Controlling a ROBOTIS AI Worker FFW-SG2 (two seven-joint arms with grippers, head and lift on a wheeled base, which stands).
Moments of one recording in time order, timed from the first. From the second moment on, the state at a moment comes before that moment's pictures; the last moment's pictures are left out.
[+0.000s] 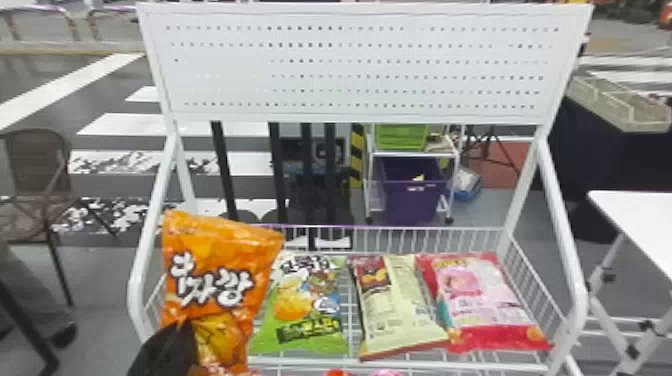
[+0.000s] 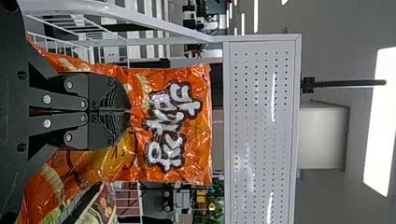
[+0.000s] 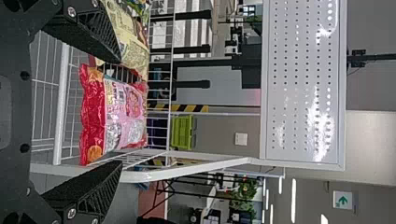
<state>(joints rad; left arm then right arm) 0.79 0.25 -0.01 -2.29 0.13 -0.14 0.01 0.91 -0.16 -0.09 -2.41 -0.13 0.04 0.00</state>
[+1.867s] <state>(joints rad) 0.79 0.25 -0.01 -2.28 0.12 -0.13 0.01 -0.03 -0.20 0.36 -1.72 -0.20 0.47 -0.08</state>
